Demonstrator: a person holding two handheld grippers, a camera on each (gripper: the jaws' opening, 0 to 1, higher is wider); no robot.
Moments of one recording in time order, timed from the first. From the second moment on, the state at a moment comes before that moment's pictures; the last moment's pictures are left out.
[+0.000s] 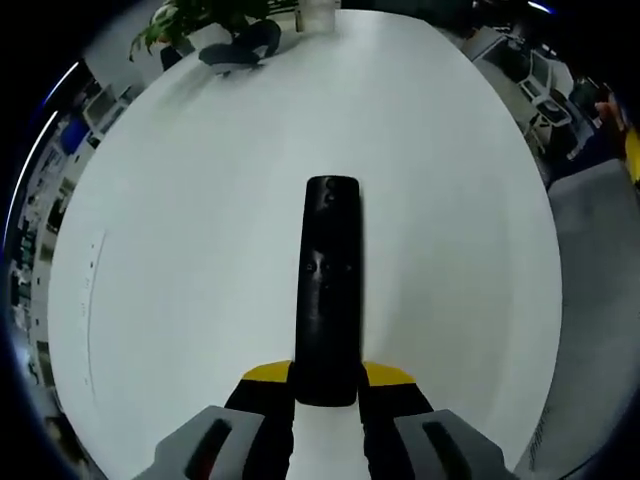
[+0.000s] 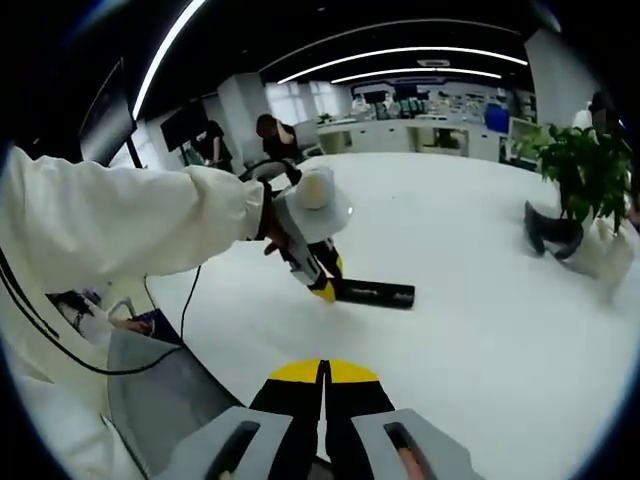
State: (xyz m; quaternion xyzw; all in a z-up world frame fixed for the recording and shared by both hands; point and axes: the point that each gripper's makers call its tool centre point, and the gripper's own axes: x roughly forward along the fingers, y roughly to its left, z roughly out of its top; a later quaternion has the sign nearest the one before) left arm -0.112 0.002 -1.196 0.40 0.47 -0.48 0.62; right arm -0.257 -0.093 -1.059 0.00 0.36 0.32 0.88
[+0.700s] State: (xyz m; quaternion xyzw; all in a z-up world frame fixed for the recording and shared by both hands) left arm -0.148 0.000 -1.197 0.39 0.49 -0.46 0.63; right arm -0.259 -0.096 -1.061 0.03 0.36 0.33 0.87
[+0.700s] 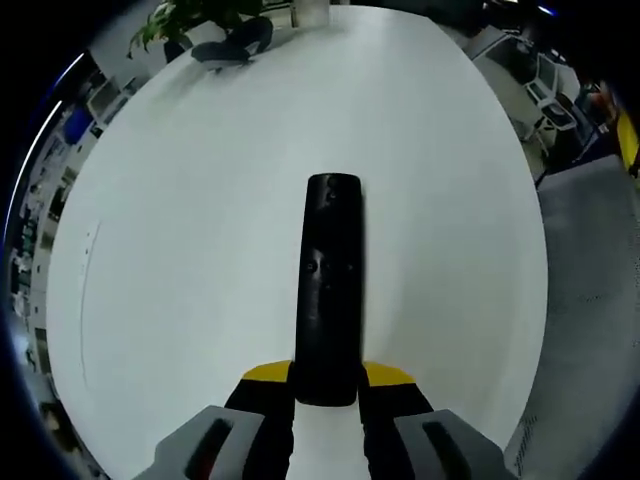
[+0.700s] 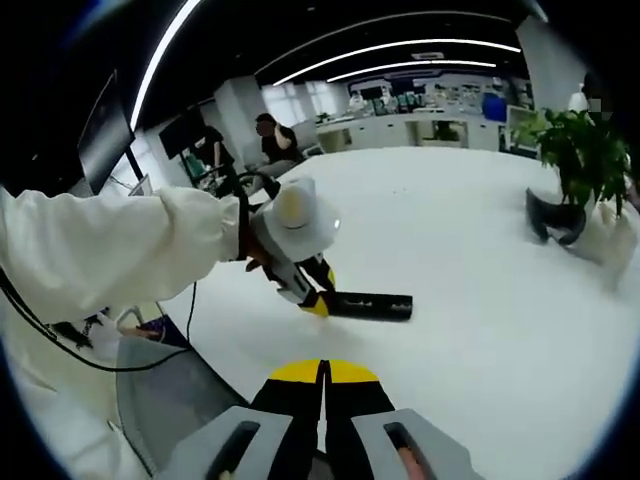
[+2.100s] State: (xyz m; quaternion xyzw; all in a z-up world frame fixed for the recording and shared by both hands) left arm -0.216 -0.001 -1.197 0.39 0.48 -0.48 0.62; right arm -0.252 -0.101 -1.082 0.04 0.41 0.33 0.85
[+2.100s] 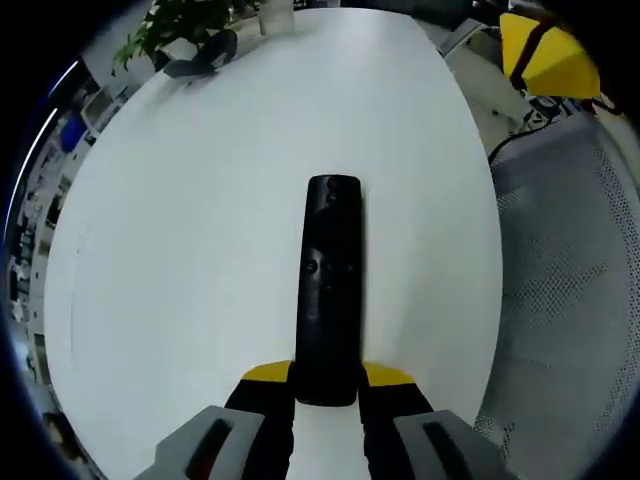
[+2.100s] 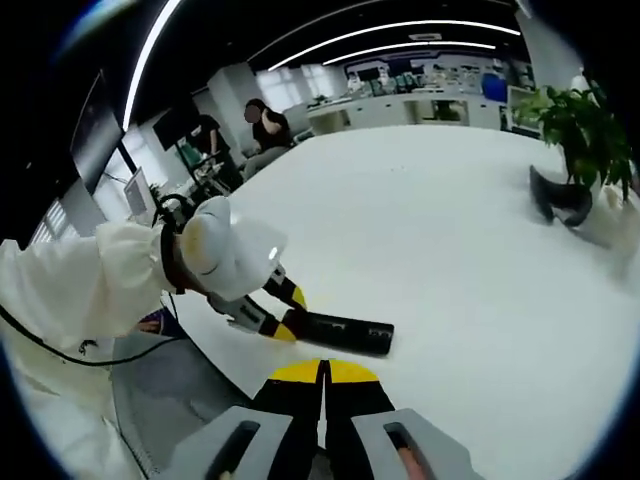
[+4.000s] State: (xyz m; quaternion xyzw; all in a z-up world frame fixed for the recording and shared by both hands) left arm -0.251 -0.004 -1.198 0.41 0.50 -0.49 0.59; right arm -0.234 -0.102 -1.179 -0.03 0.53 0.33 0.78
